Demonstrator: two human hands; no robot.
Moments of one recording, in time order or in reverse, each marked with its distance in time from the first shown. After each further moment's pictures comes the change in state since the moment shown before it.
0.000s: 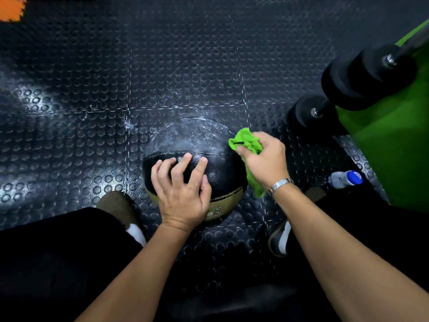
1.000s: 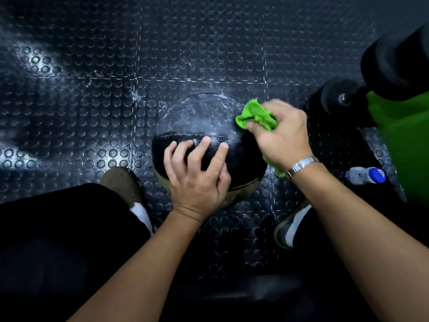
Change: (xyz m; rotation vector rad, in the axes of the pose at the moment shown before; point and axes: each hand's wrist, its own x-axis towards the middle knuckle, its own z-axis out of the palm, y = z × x) left_hand -0.005 0.004 0.001 0.010 -0.007 0.004; right_hand 0.016 -0.019 0.006 -0.146 -0.052 -0.279
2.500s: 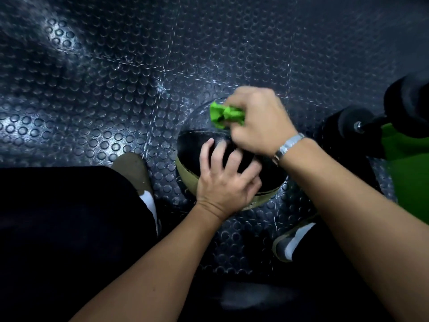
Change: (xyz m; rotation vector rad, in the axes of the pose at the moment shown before) left_hand 0.003 0.014 0.006 -0.042 -0.002 -0.006; right_hand 0.040 -0.077 0.039 -0.278 -0.410 -0.400
